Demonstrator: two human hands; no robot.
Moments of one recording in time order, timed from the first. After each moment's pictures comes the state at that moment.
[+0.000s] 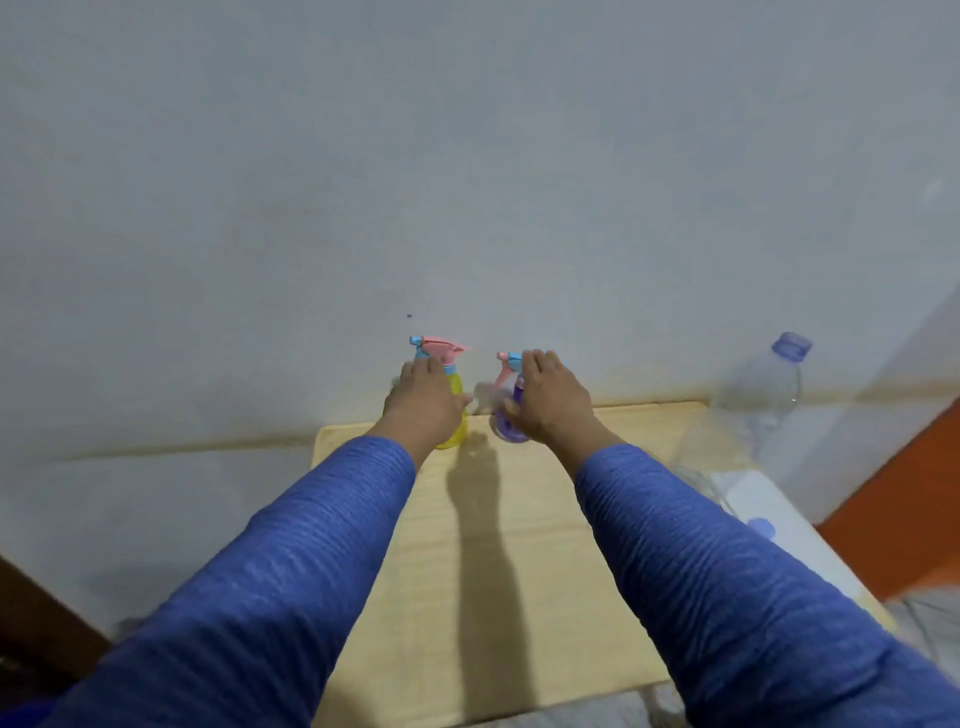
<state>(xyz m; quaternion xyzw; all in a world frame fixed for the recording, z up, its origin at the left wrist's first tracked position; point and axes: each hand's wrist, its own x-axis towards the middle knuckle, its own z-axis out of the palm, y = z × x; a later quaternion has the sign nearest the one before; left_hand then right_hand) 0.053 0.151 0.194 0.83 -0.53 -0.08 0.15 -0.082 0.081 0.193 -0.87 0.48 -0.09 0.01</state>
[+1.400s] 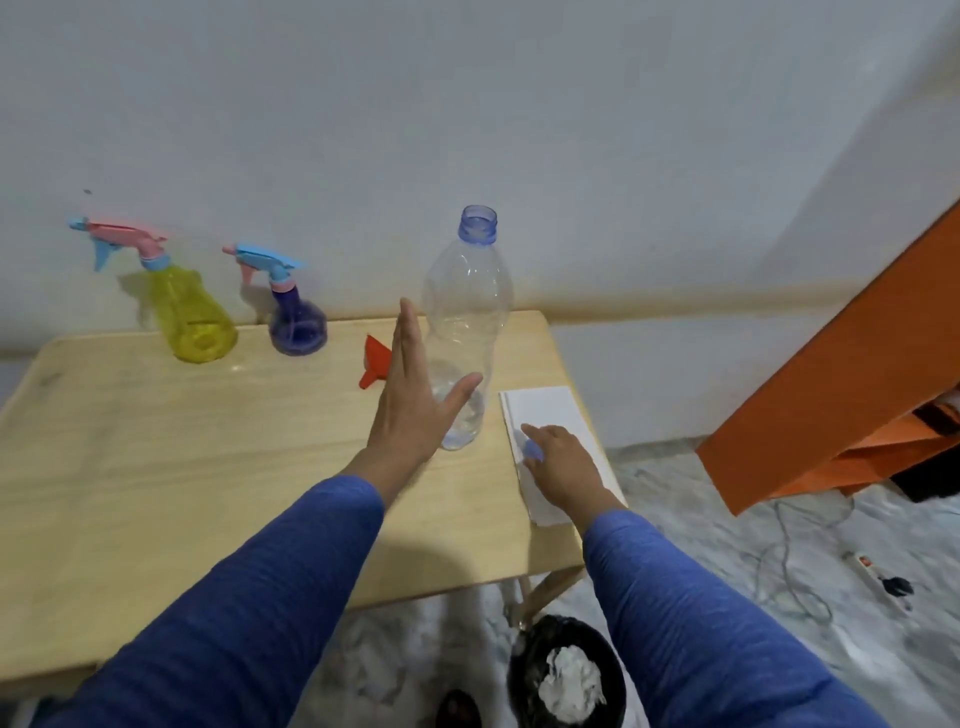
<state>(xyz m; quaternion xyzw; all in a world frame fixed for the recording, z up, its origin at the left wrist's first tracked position) -0.281 0.042 0.102 0.72 -0.52 -0.14 0.44 -0.462 -0.032 0.016 -0.81 0.54 -0.01 0.23</state>
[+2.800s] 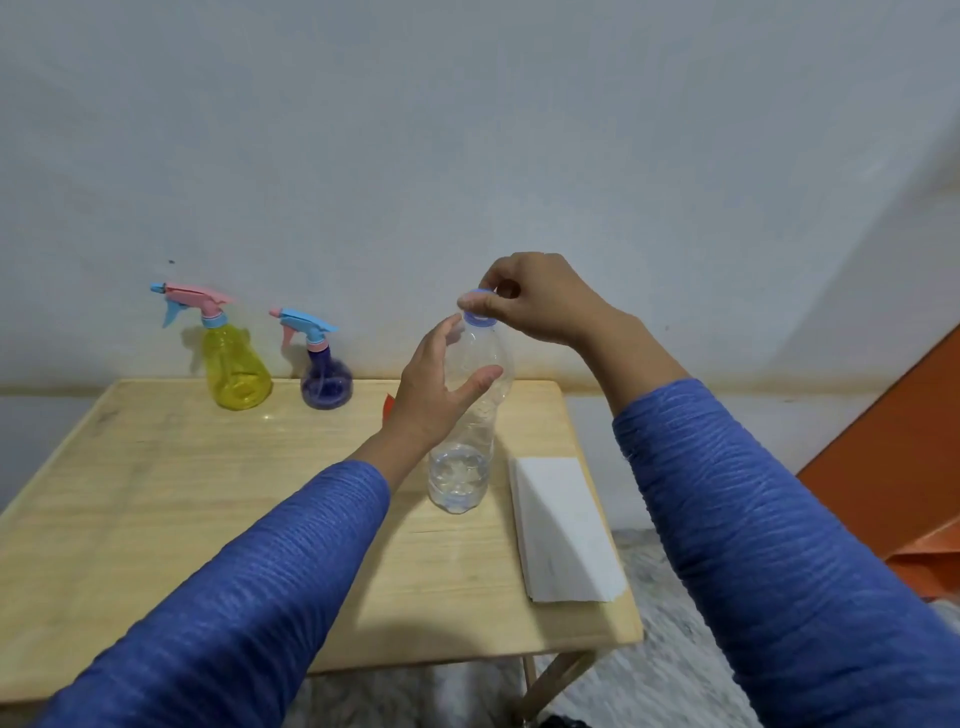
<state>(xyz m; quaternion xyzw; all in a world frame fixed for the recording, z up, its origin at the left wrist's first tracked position) -0.270 -0.001 0.153 0.66 -0.53 -0.10 0.52 -0.384 -0.080 0.282 -0.93 0.29 -0.17 0.17</state>
